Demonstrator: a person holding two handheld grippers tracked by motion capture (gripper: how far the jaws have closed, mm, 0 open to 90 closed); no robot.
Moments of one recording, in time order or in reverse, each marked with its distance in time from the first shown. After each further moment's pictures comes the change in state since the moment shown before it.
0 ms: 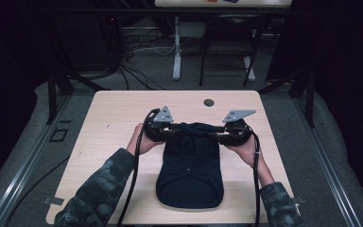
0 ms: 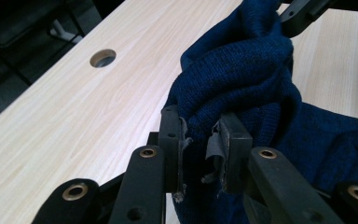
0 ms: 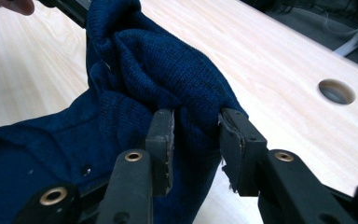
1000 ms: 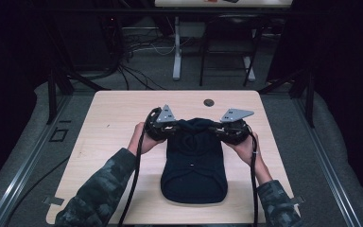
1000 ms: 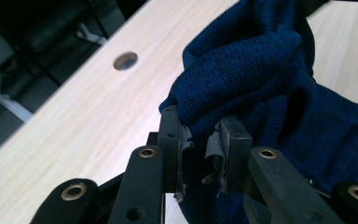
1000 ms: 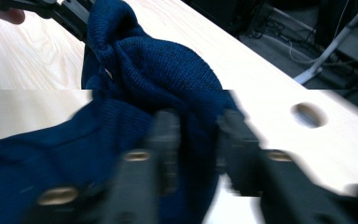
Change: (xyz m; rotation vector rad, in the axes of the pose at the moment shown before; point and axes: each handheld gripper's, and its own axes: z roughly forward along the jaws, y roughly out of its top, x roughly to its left) left arm -0.003 0.007 0.000 0.007 0.093 0.022; right arm 0.009 0.011 -0.003 -0.063 -0.083 -0.081
